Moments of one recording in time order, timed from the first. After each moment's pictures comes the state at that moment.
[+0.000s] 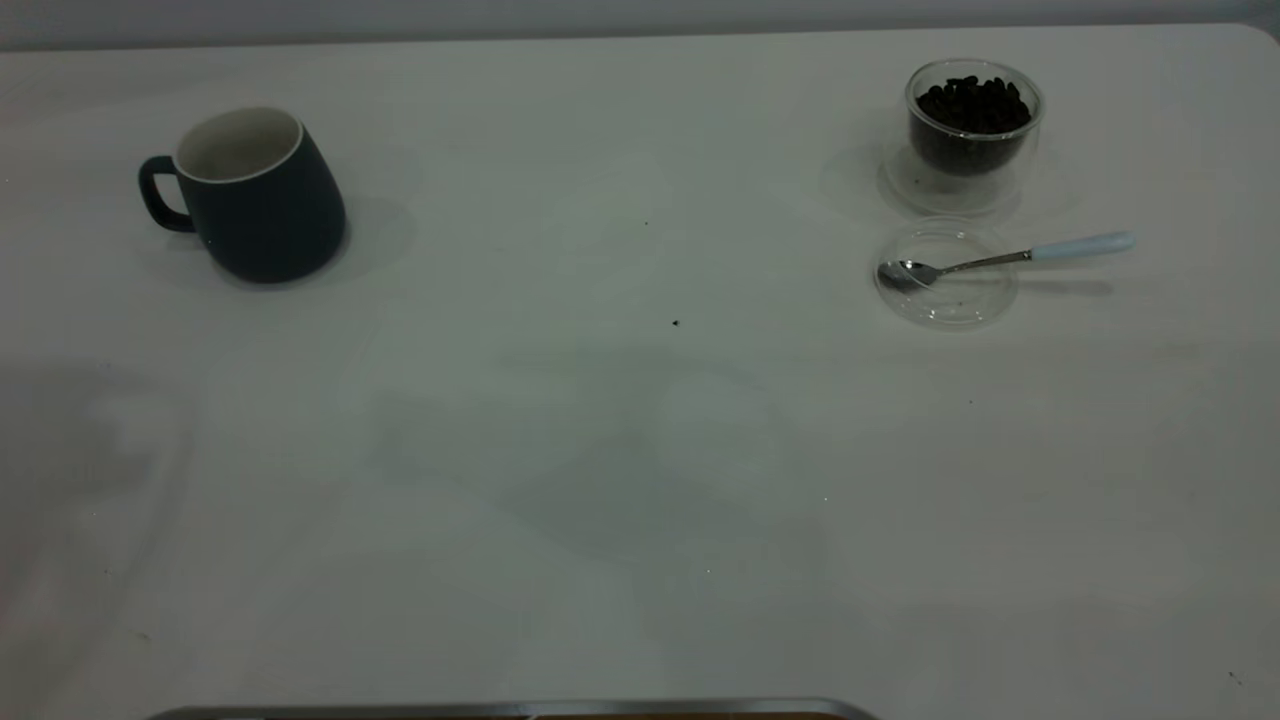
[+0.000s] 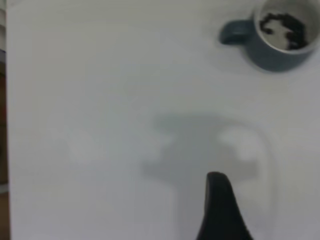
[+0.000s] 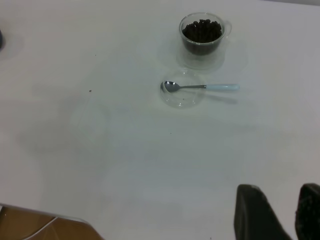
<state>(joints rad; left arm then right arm) -0.04 1.38 -1.03 0.21 0.69 -0.10 0.06 0.00 -0.47 0.16 1.12 -0.10</state>
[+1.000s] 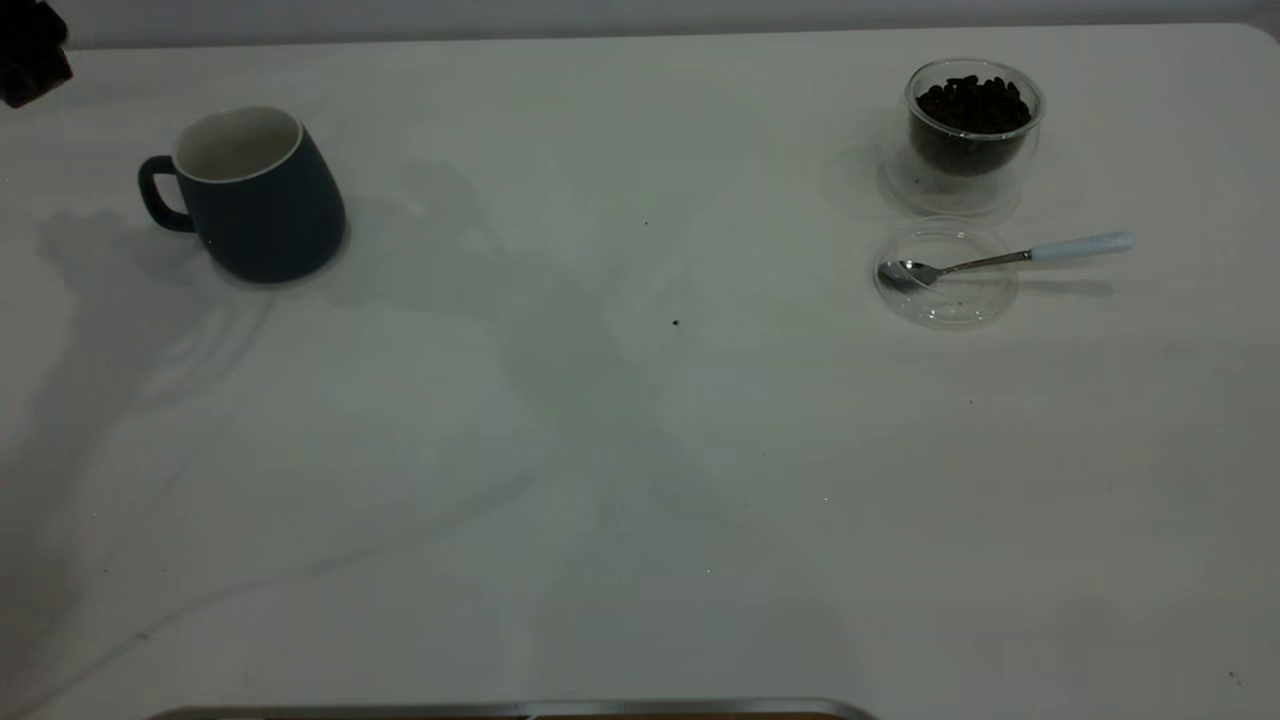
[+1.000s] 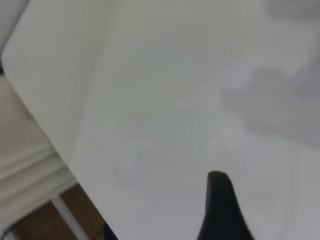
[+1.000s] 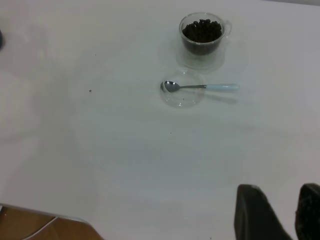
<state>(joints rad) -0.04 2.13 -1.37 0.67 0.44 0.18 0.06 0.00 -0.47 0.16 1.12 -0.10</state>
